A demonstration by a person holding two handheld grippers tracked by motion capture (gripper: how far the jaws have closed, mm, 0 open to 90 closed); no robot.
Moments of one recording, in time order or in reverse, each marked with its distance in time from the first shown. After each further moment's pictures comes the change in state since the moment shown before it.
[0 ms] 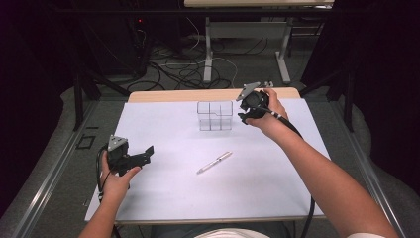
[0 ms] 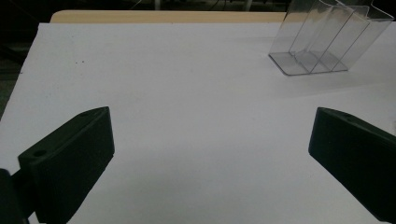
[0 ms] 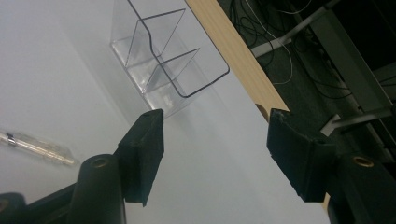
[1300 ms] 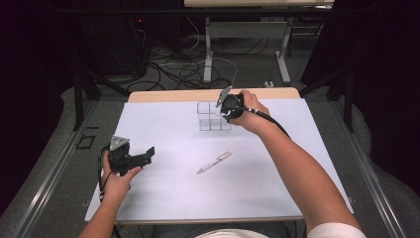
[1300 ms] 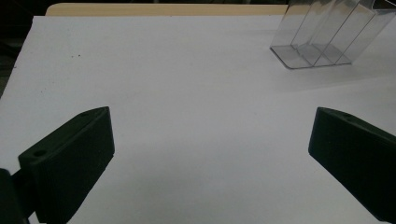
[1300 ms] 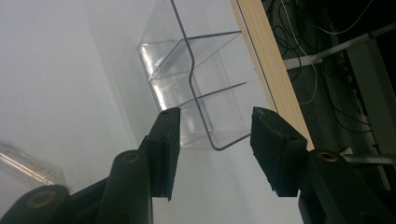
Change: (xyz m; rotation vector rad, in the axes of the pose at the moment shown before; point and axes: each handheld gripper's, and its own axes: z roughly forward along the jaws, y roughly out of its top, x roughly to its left) left arm 0.000 -0.002 0.005 0.023 -0.003 0.003; right arm 0.017 0.030 0.059 0.049 0.117 -0.211
